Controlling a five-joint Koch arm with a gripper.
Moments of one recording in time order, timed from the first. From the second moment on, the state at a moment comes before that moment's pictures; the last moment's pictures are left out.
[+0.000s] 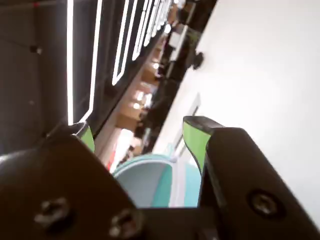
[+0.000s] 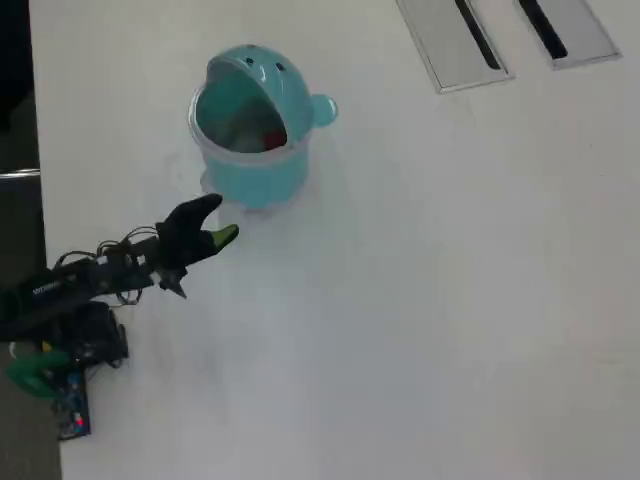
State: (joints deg) arm -6.2 131.5 129.0 -3.3 -18.5
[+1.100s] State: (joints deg) arm -3.9 131.5 176.0 -44.8 -16.4
